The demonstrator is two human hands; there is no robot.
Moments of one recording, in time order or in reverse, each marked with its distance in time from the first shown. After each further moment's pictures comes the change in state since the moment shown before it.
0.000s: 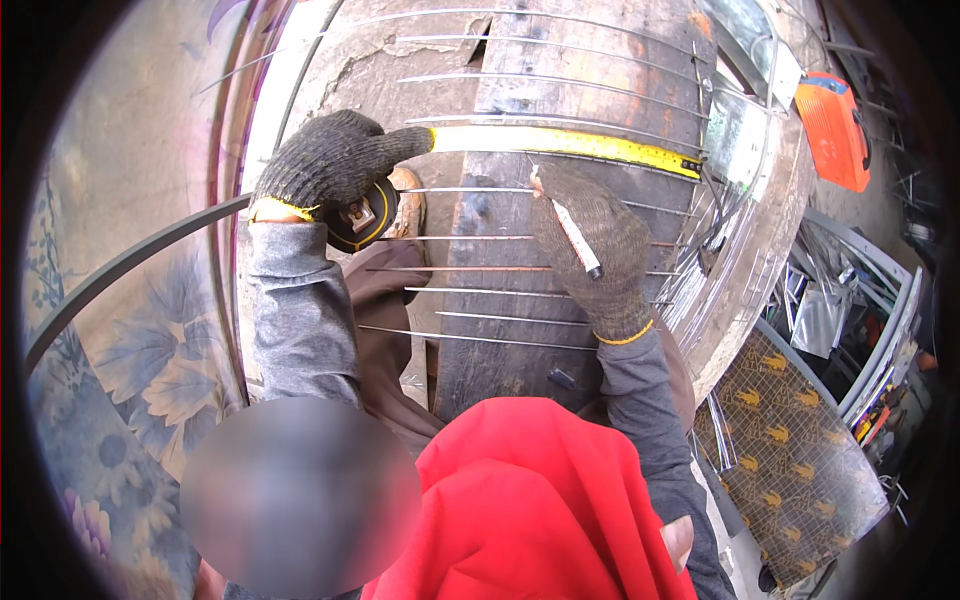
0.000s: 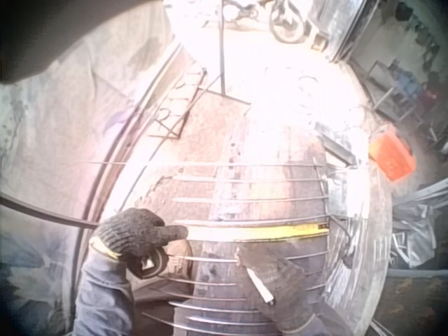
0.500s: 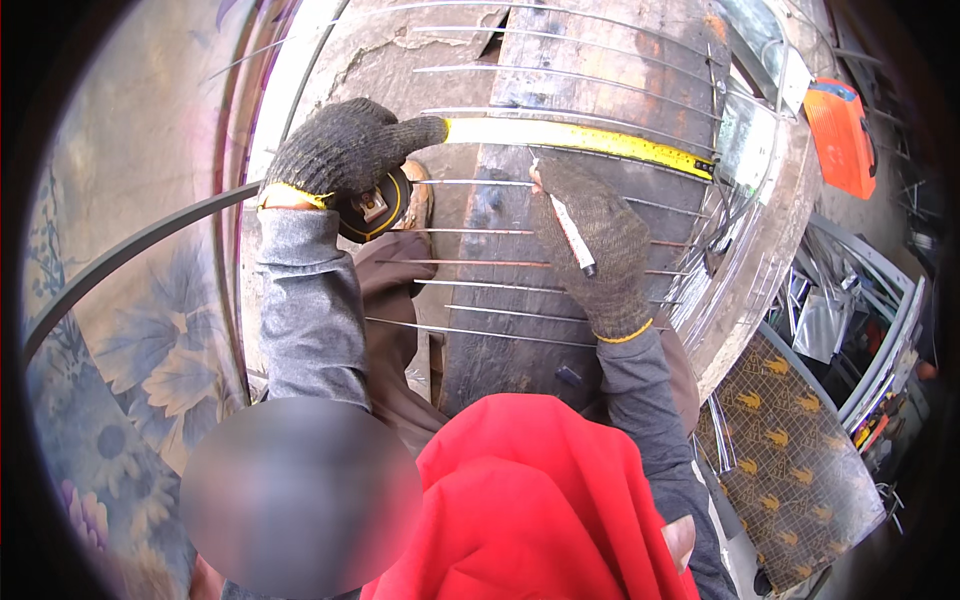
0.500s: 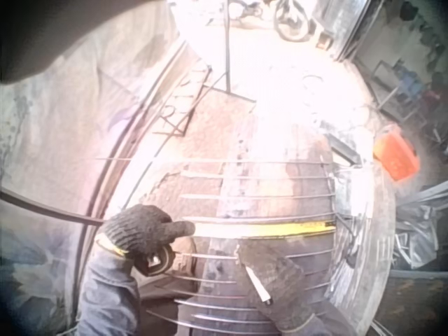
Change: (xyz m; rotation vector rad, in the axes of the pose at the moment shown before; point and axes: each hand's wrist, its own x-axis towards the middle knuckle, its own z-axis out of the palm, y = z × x) left_hand 0.010 -0.014 0.005 -0.017 0.039 0.128; right_hand 0.004 -0.007 0.010 0.005 0.006 -0.004
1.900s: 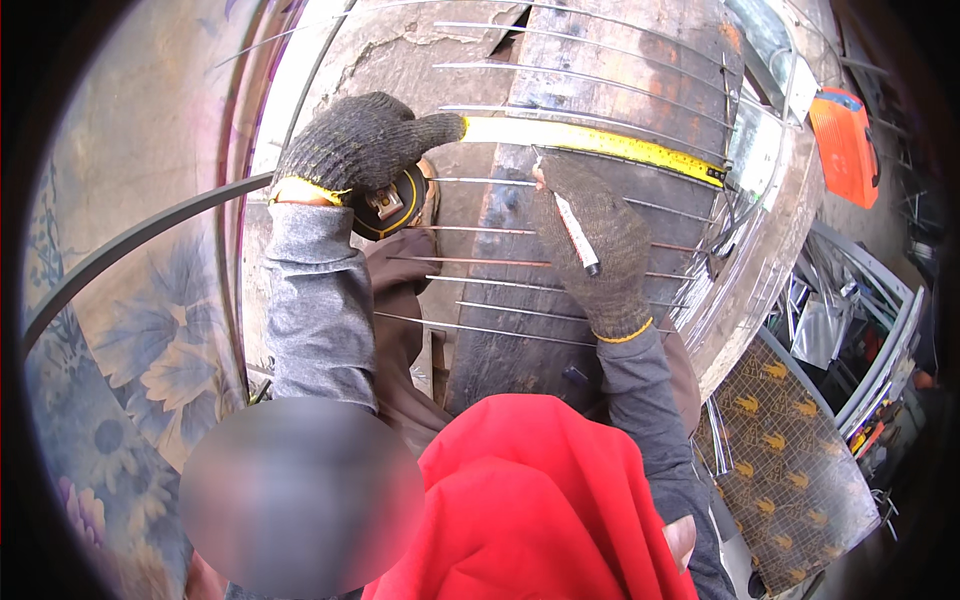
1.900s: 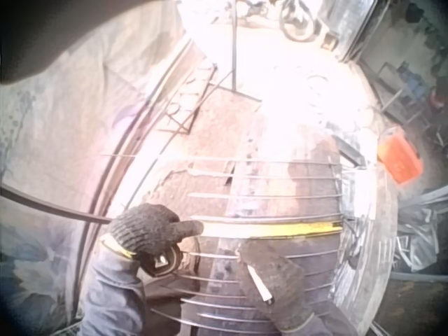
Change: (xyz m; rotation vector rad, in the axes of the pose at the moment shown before) left_hand -0.002 -0.005 0.008 0.021 0.125 0.096; right_hand 0.004 -0.009 0.010 0.001 -0.002 0.030
